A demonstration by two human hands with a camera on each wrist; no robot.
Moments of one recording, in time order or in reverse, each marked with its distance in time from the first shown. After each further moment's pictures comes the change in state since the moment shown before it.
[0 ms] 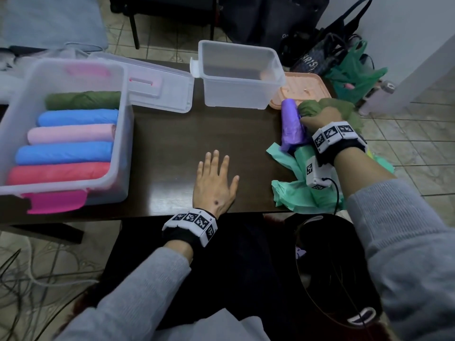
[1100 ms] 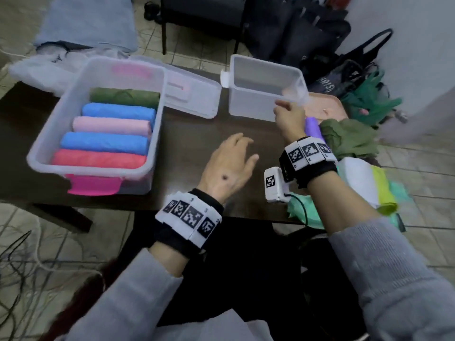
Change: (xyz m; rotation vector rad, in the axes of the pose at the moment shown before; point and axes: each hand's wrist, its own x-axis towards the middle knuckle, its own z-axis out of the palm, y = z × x) left_hand -0.011 0.000 -0.114 -0.404 0.109 0.075; right_hand -0.074 -0.117 0.038 0.727 -0.028 -0.219
